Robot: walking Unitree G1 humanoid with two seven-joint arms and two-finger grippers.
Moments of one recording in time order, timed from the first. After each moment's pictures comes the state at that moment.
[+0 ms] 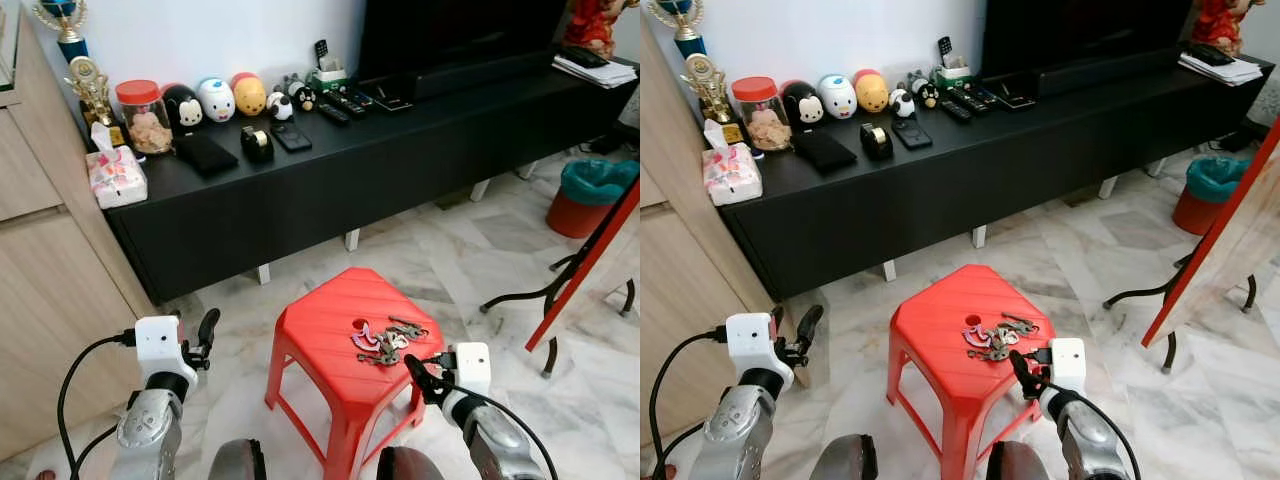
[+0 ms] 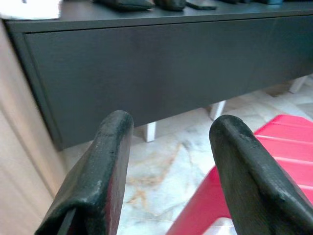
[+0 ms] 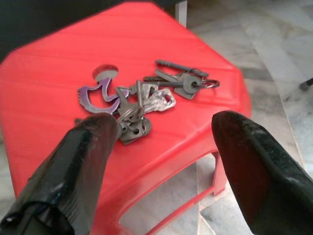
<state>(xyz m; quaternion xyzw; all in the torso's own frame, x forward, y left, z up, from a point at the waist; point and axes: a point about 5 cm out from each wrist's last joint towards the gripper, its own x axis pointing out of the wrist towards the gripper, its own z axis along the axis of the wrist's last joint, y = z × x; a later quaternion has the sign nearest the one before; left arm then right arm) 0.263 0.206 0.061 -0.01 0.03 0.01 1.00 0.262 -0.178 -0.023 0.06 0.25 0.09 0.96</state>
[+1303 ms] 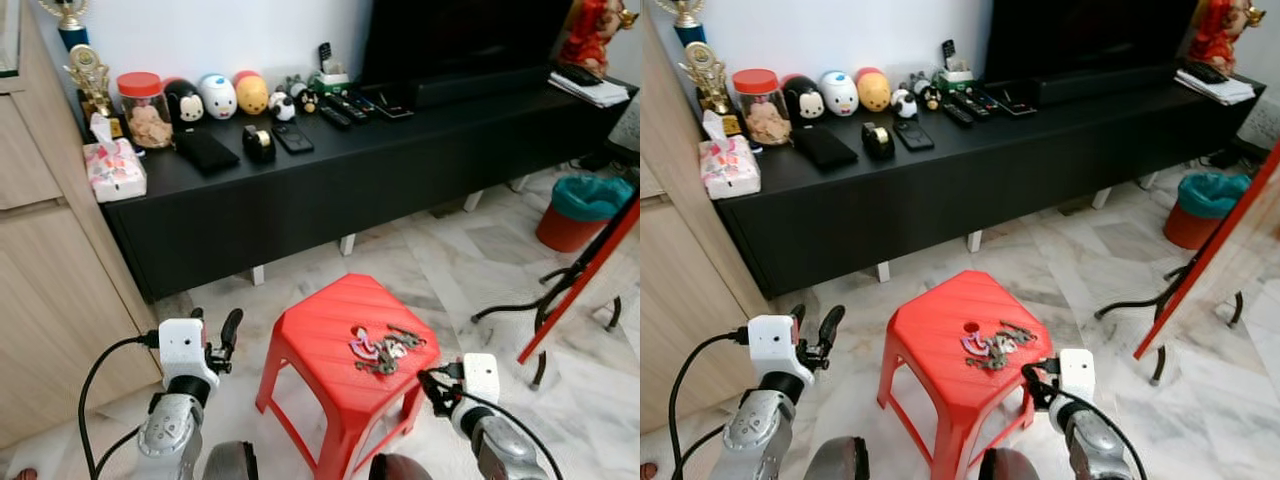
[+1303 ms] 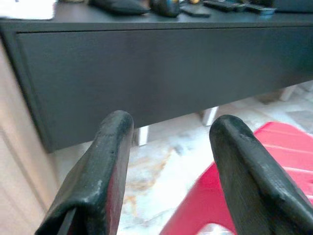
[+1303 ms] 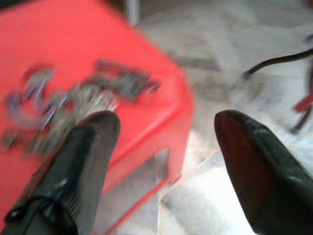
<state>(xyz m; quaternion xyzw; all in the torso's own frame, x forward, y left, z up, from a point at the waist) 0.250 0.192 0.066 0.00 0.01 0.00 1.00 0.251 -0.205 -0.031 0.04 0.26 -0.03 0.96</state>
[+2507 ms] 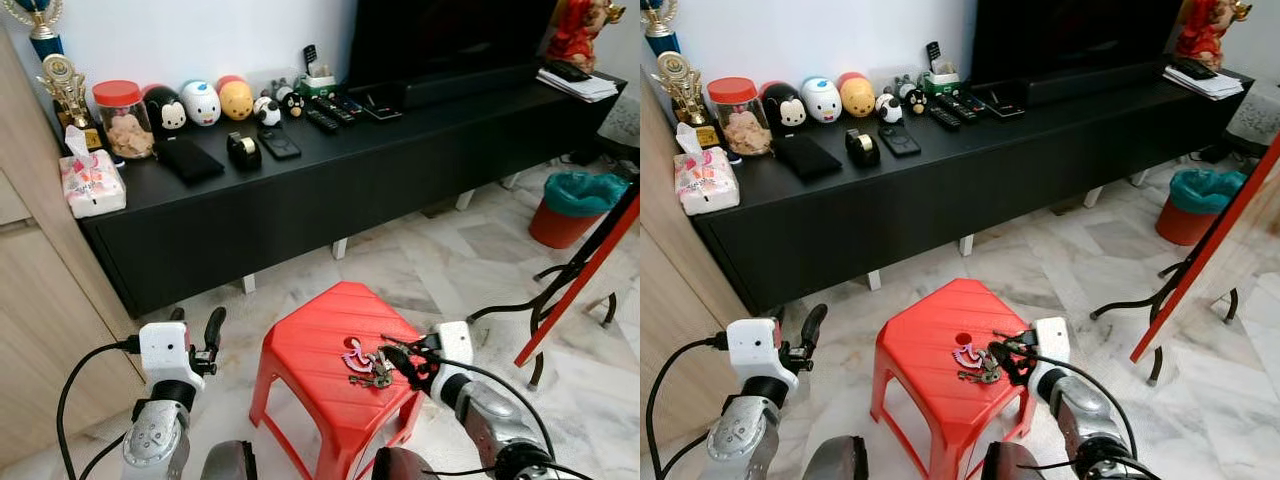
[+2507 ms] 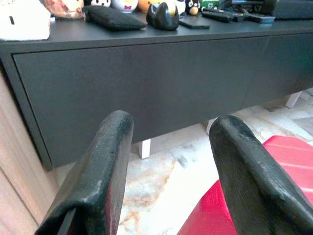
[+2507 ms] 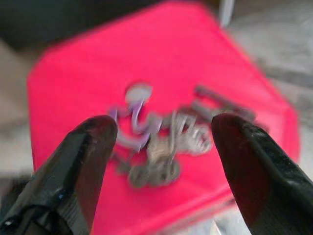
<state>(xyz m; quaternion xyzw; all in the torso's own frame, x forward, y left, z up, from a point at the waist) 0.239 0.199 0.071 0.00 0.00 0.02 1.00 0.275 -0.164 -0.016 0.07 0.30 0.20 0.93</state>
